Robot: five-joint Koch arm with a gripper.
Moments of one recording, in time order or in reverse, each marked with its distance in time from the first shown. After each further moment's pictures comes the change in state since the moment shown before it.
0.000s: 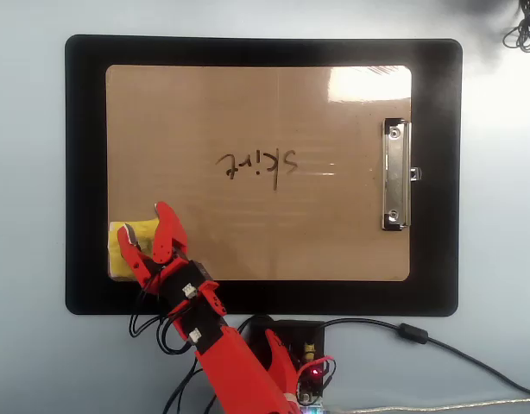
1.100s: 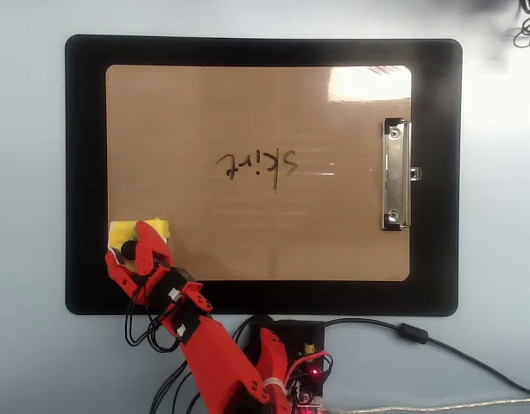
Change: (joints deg) arm -10.7 -14.9 5.4 -17.0 -0.1
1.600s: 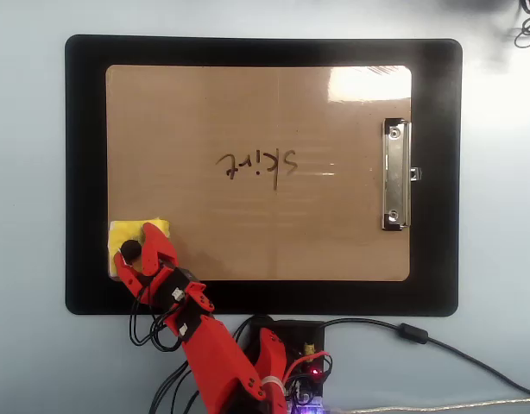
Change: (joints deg) arm -0.6 -1.2 2.1 -0.2 0.1
